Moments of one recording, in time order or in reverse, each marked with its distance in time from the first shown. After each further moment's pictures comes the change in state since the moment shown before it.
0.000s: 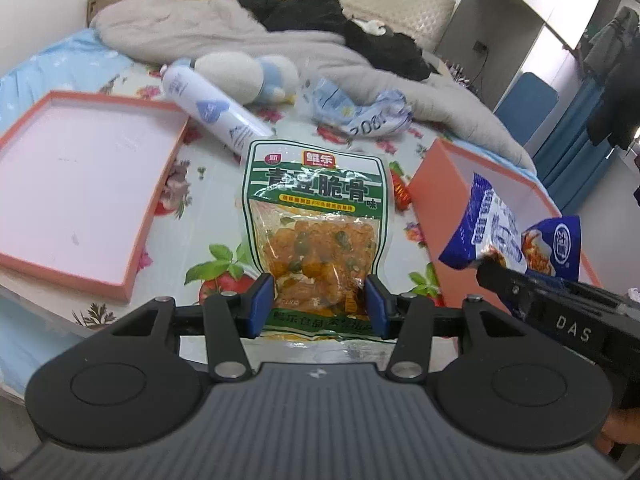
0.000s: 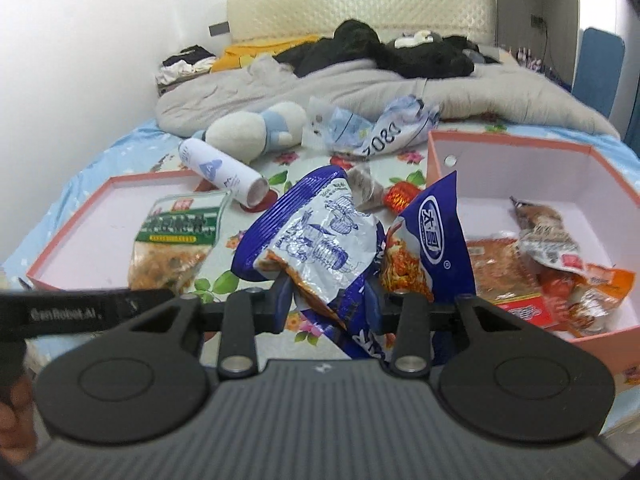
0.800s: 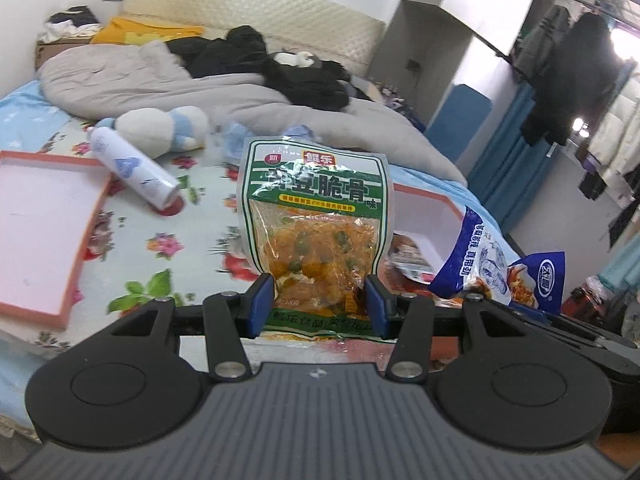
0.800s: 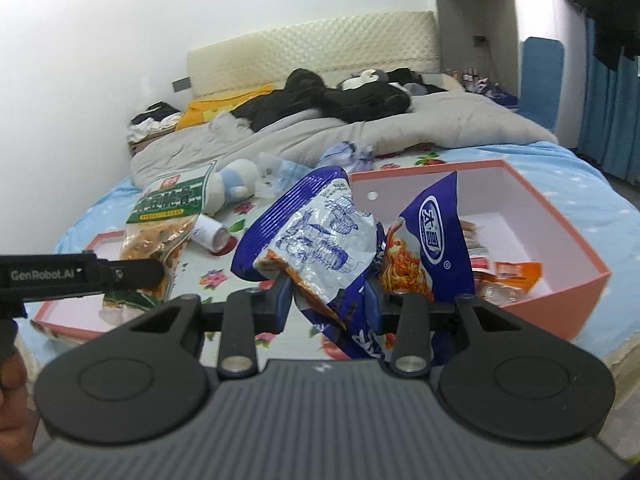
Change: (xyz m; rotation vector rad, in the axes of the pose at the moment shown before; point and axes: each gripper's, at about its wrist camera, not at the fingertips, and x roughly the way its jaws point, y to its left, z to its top) left arm -0.062 -0.108 0.001 0.102 -0.083 -0.151; right arm -0.099 -0.062 -0.009 0.115 -0.127 -0.098
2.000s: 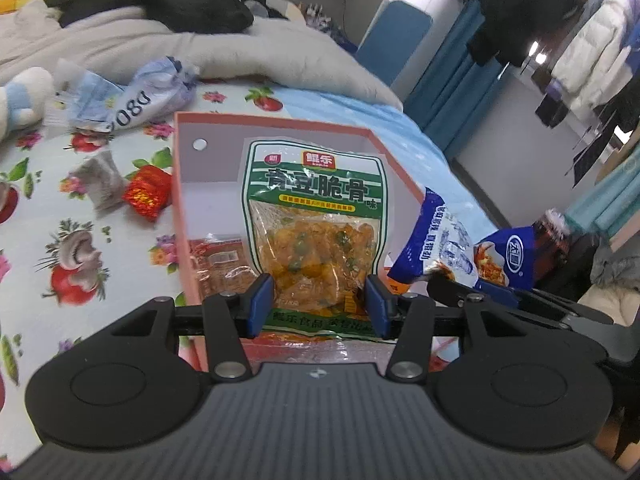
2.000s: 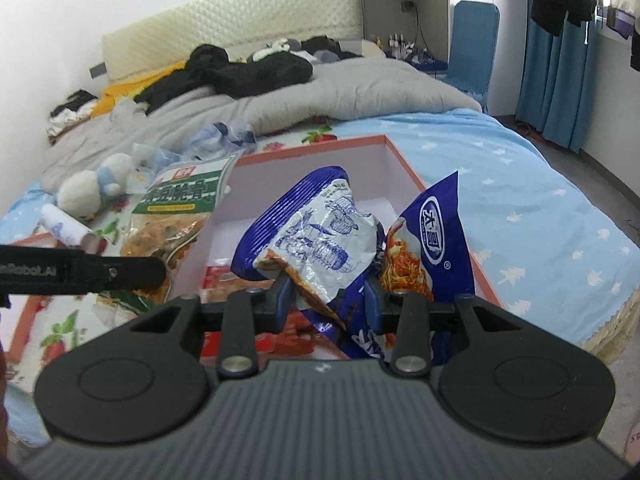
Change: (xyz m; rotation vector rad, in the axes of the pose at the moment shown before) left arm 0.218 -0.117 0.037 0.103 0.254 -0.175; right arm 0.090 -0.138 0.026 0.051 0.131 -0.184
